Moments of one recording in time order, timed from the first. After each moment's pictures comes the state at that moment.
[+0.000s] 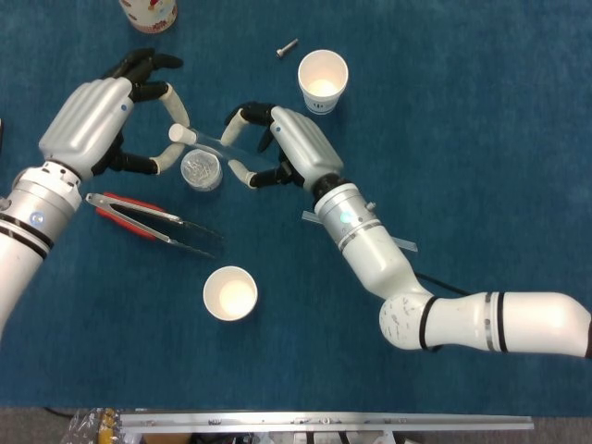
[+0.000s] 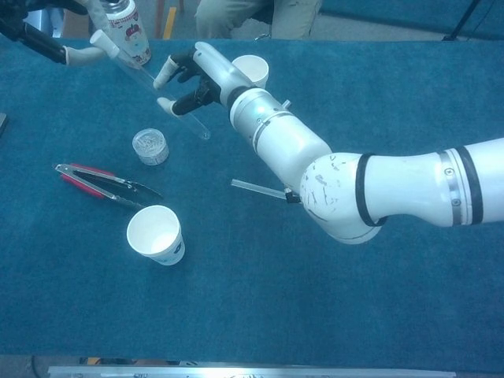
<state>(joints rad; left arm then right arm) -0.67 -0.91 -0.26 -2.01 1.05 0.87 -0.17 1.04 -1.95 0.51 -1.48 -0.67 0.97 -0.15</state>
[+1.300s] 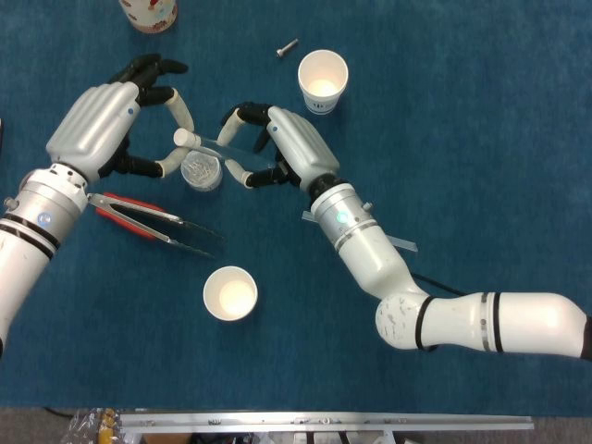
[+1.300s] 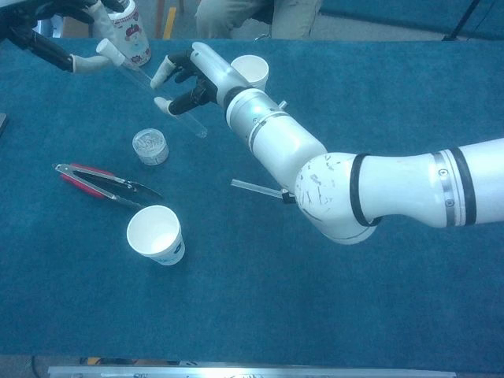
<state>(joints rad) -0.69 -0.93 -0.25 -2.00 1.03 0.86 -0.15 1.05 -1.96 0.52 -1.47 -0.67 0.96 -0.14</state>
